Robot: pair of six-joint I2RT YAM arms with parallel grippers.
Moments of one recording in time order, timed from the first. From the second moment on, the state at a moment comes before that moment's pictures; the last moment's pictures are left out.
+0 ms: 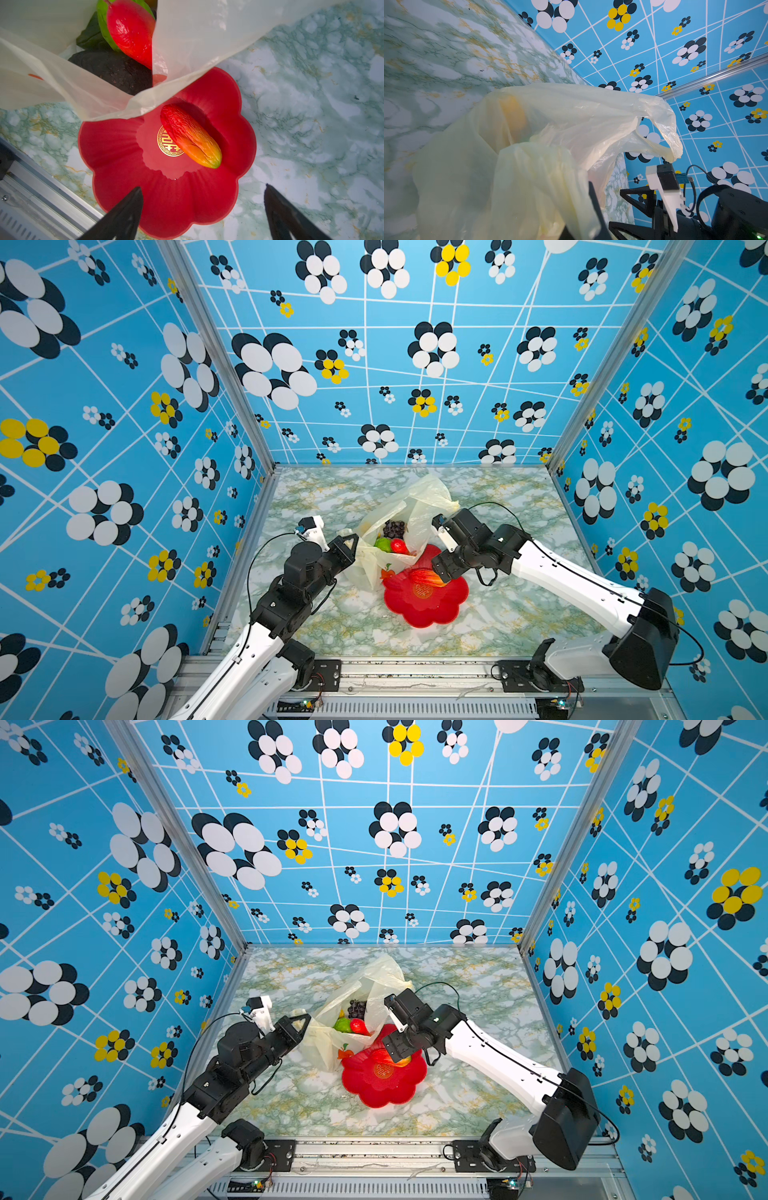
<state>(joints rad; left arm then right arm) -0.47 0.67 0.61 -0.21 0.03 -1.00 0.79 1.42 1.20 -0.89 0.08 0.14</state>
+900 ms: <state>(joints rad) -0.47 0.67 0.61 -0.21 0.07 -1.01 0.79 1.70 1.23 -0.87 -0.06 0.11</state>
